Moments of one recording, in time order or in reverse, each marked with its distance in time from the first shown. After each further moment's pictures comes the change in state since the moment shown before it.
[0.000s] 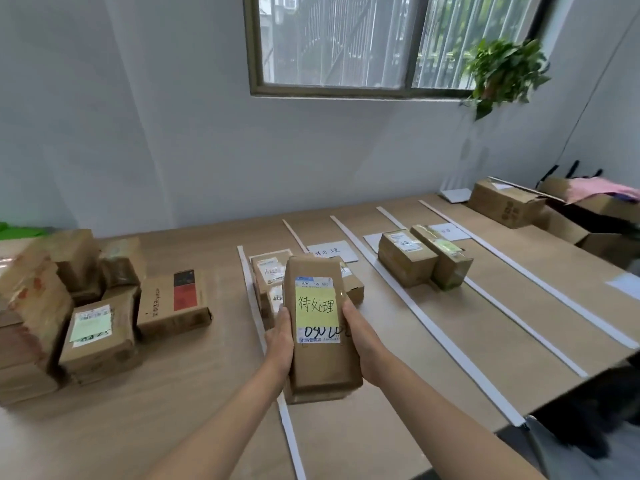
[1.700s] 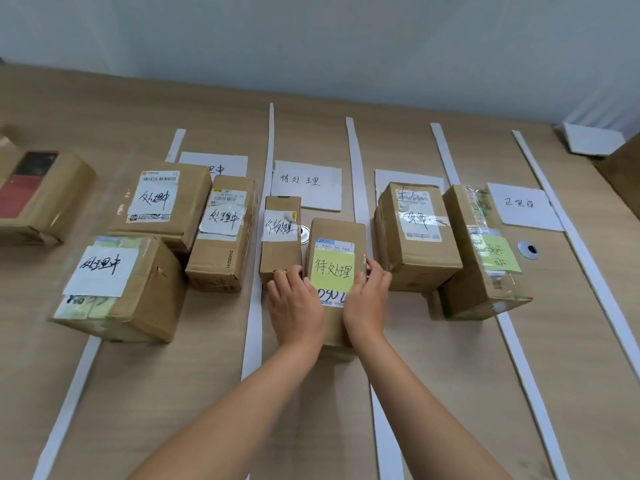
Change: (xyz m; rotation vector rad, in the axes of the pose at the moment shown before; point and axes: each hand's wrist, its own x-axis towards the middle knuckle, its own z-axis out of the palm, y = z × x) left_hand 0.282 -0.053 0.336 0.900 0.826 0.131; right_hand 0.370 -0.004 -0.256 -0.651 0.308 -0.243
